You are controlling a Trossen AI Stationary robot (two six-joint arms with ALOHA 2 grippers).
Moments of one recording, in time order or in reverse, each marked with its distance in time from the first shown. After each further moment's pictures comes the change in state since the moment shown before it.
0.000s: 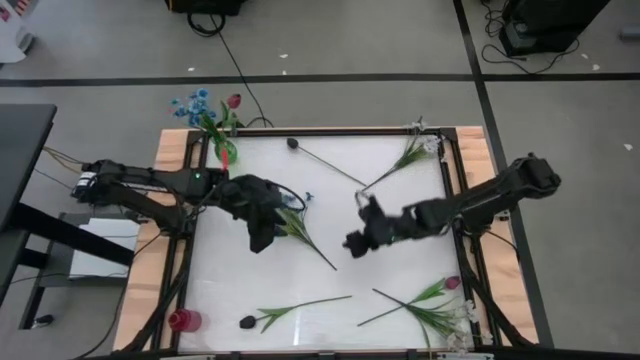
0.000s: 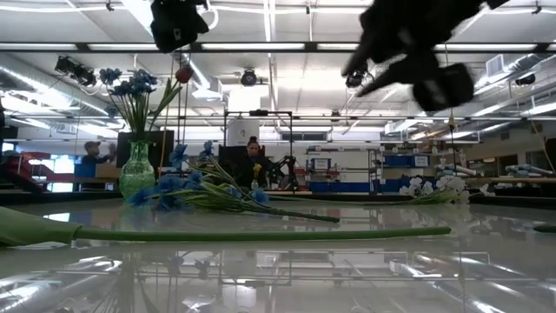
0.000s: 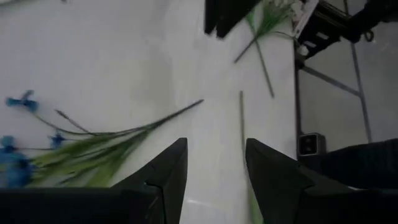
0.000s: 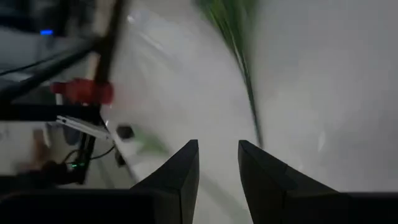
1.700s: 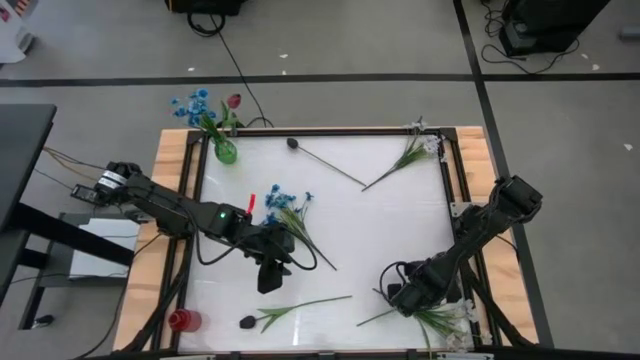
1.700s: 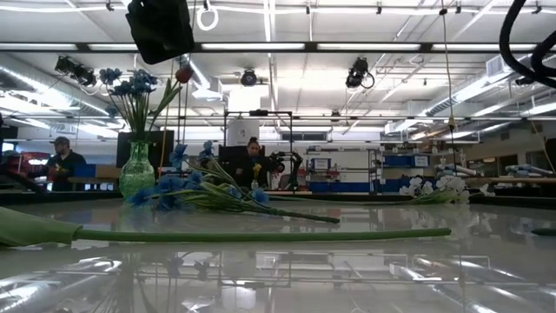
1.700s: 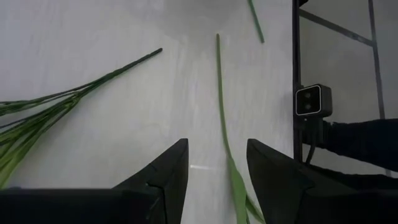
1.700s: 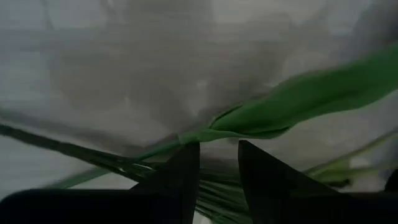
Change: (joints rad) left arm -0.241 0.203 -0.001 0.077 -0.073 -0.105; right arm 0.425 0.263 0.023 -0.521 -0.411 0.854
